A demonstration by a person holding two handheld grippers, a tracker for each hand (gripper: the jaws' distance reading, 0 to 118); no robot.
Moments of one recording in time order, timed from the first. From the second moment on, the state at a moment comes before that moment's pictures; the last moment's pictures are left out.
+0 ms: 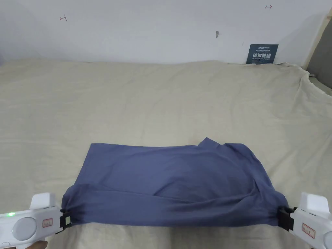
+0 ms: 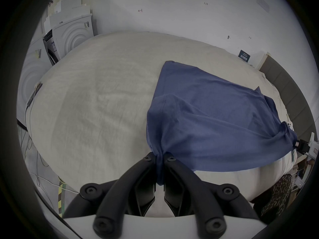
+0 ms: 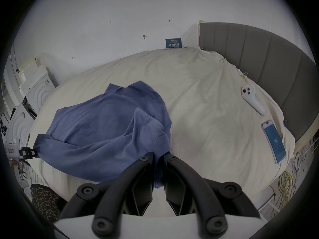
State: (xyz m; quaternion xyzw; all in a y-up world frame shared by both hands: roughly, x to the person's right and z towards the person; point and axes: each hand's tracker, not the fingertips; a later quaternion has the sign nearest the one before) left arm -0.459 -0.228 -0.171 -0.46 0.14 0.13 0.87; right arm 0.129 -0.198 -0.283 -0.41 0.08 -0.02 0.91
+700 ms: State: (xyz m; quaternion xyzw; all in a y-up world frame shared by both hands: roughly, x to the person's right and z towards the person) left arm -0.431 -0.216 -0.167 -0.45 0.16 0.12 0.87; right arm 0.118 -0.192 -0.261 -0.40 0.04 -0.01 0.92
